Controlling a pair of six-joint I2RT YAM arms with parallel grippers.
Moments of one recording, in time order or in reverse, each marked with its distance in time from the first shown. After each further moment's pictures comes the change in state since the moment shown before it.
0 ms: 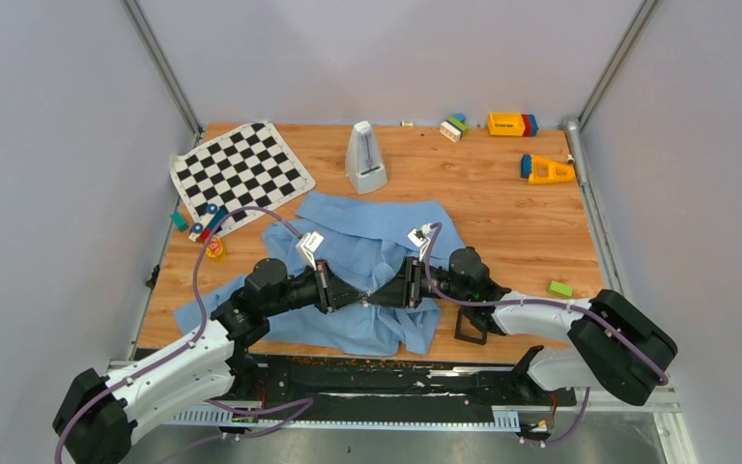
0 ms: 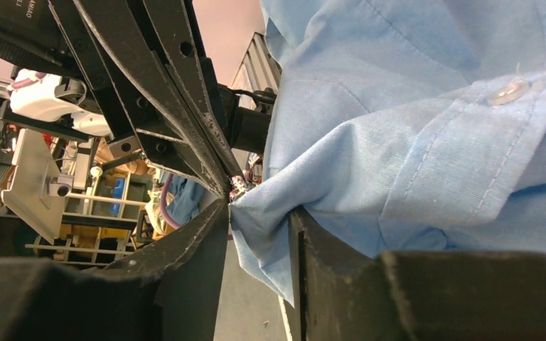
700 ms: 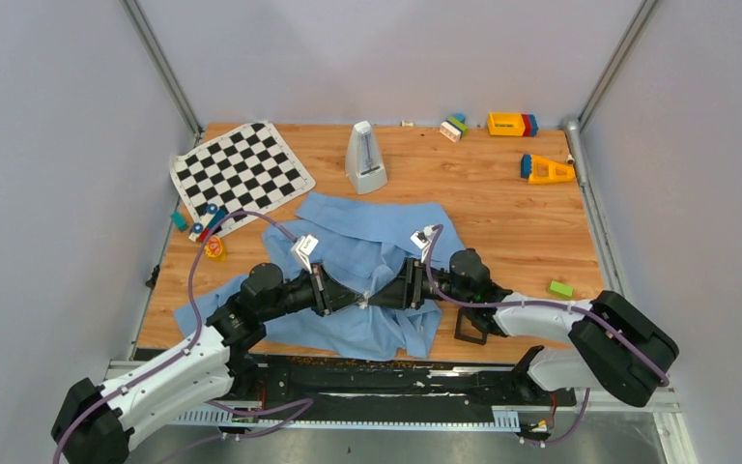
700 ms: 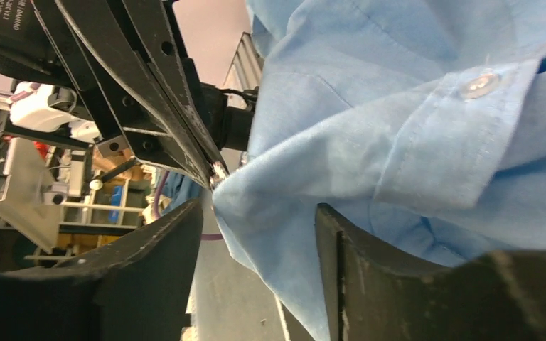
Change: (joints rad) left arm 0.002 -0.052 -0.030 -0.017 -0.016 -0.014; right arm -0.012 0.016 -0.011 0.003 0.006 0.019
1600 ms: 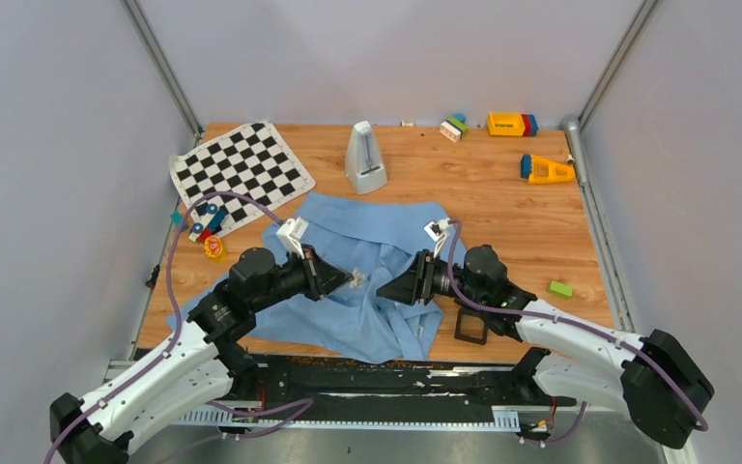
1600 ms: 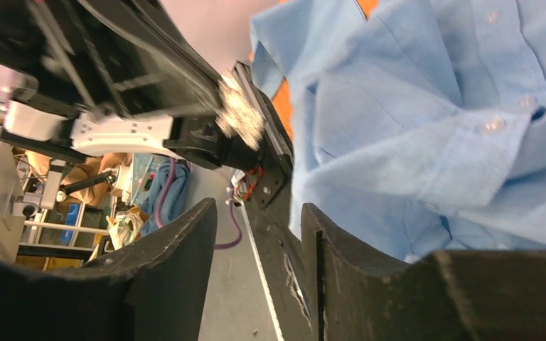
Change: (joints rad) left arm 0.011 -0.039 0.264 -0.358 -0.215 0.188; right arm 0.000 -0.257 0.032 -0.297 0.093 -0.116
